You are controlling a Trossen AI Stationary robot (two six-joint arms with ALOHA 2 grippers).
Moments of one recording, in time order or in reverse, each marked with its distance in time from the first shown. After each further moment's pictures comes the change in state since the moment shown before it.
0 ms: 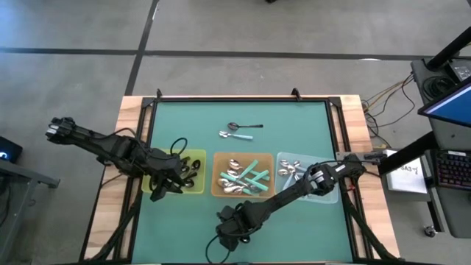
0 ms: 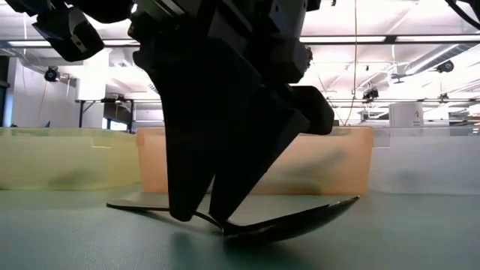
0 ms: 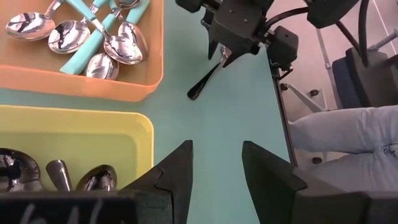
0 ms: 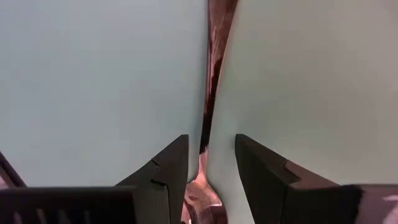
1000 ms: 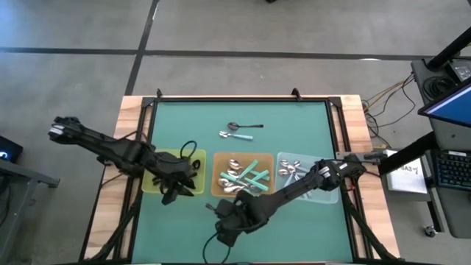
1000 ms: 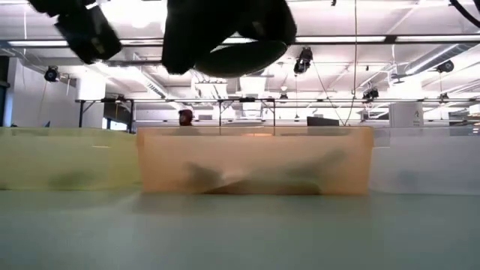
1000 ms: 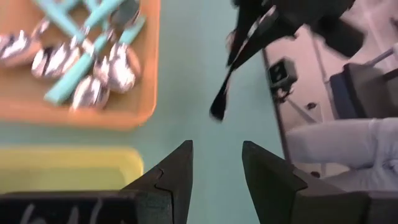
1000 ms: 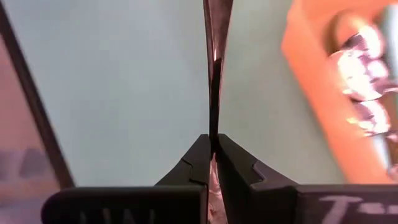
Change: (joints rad) left arm 0.000 0.129 0.000 0.167 -0.012 -0.028; right arm -0.006 -0.106 0.157 -0.137 0.204 -0.181
